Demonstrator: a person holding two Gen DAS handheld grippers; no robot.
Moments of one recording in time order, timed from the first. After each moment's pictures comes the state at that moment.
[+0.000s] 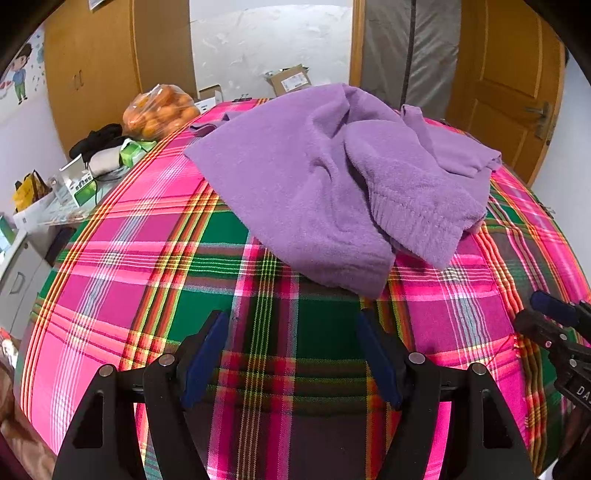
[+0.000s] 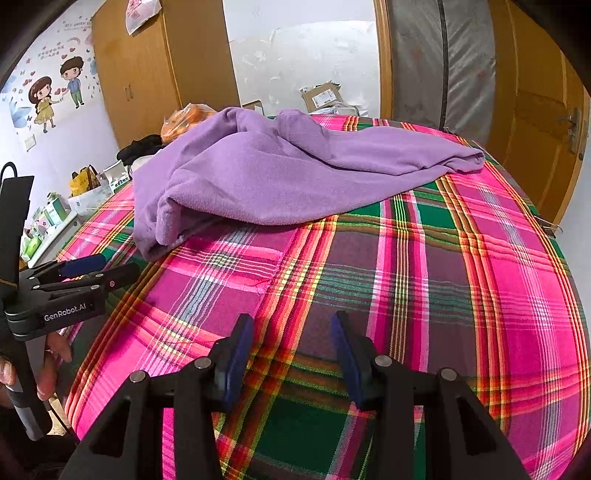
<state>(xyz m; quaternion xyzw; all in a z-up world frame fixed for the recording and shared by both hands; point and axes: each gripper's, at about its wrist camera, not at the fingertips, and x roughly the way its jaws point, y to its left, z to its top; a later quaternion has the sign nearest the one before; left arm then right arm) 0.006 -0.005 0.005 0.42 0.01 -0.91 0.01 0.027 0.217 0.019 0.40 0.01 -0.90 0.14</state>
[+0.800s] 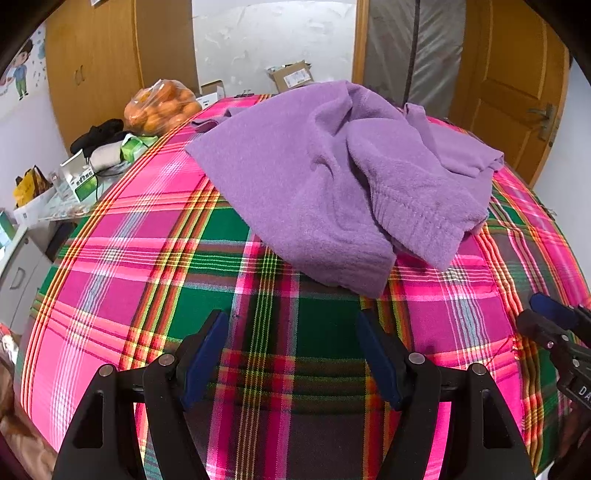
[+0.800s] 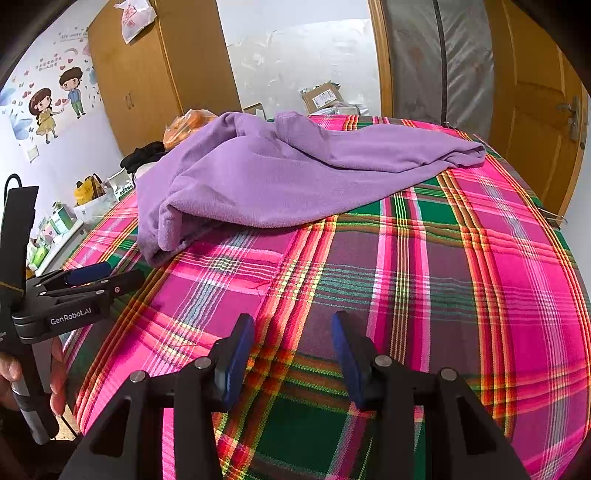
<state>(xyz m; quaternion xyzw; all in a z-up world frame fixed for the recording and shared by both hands) 0.003 -0.004 0.005 0.43 0.02 -0.90 0.02 0.027 0.222 0.018 0.40 -0.01 -0.90 0.15</state>
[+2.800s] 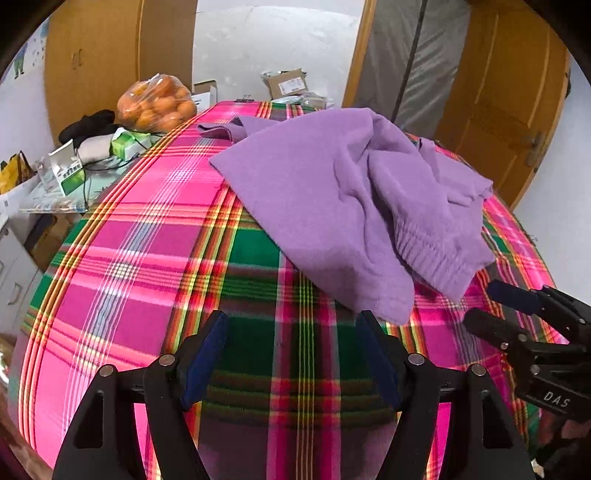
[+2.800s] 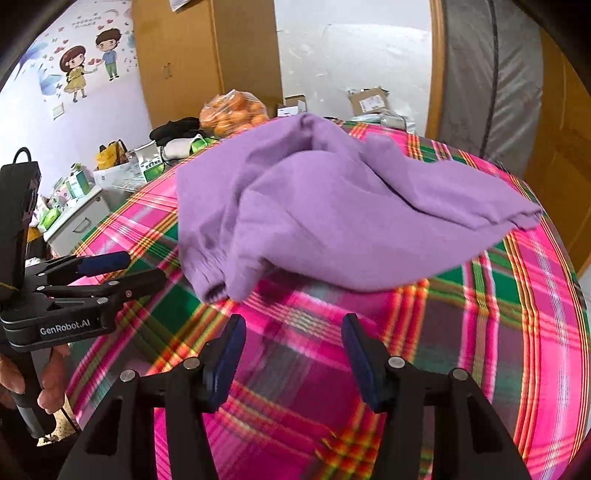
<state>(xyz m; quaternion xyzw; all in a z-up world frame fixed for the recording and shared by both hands) -0.003 -0.053 0.018 0.41 0.07 -0.91 -0.04 -0.006 0.142 0.034 0.40 0.06 -0.89 0.21</state>
